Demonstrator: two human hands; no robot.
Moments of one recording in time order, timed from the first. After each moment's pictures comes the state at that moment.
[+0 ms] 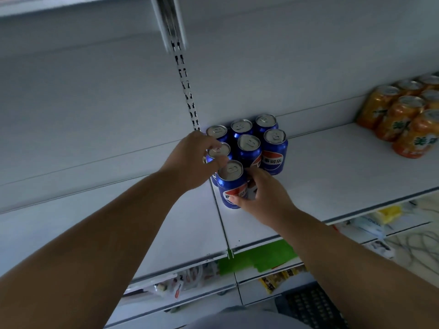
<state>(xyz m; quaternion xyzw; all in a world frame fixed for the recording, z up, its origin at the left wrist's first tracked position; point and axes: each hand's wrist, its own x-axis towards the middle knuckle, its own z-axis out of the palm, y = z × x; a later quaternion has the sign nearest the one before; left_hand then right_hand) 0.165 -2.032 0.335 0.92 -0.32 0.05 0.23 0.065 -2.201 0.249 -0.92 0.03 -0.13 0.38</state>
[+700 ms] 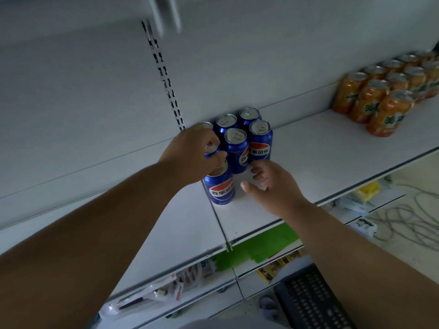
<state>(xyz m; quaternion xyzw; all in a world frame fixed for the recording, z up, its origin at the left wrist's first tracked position) 0.163 -2.048 0.345 0.92 -0.36 0.03 0.17 0.043 -2.222 0.243 -0.90 0.11 -0.13 0.41</state>
